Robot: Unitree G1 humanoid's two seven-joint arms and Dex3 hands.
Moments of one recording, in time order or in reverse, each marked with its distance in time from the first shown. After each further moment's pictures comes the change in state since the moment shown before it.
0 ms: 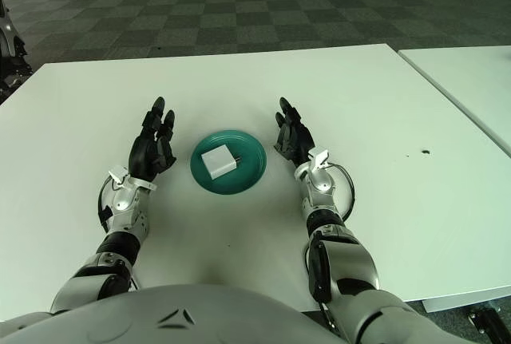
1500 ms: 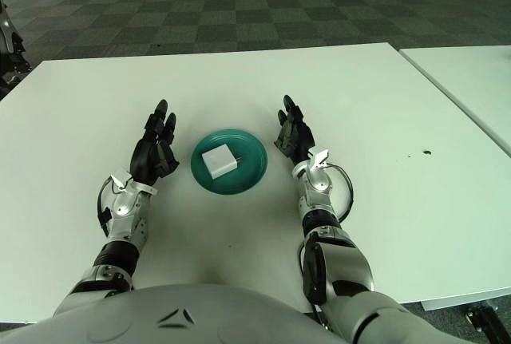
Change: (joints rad) left arm 0.122 -0.026 -0.045 -0.214 0.053 0.170 0.052; right arm 0.042 0.033 -0.007 -0.113 -0.024 0.055 -0.070
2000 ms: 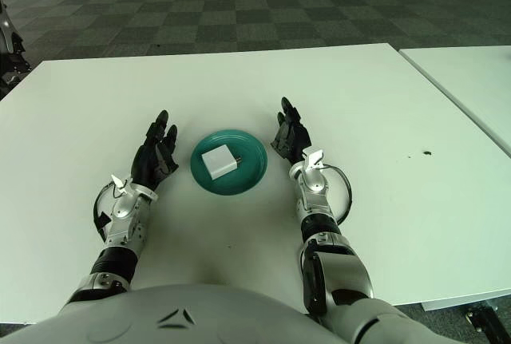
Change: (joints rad) left arm 0.010 0.005 -0.008 -0.025 -0.038 0.299 0.041; right arm 0.008 -0.006 0.061 -0.046 -0.031 0.172 -0.106
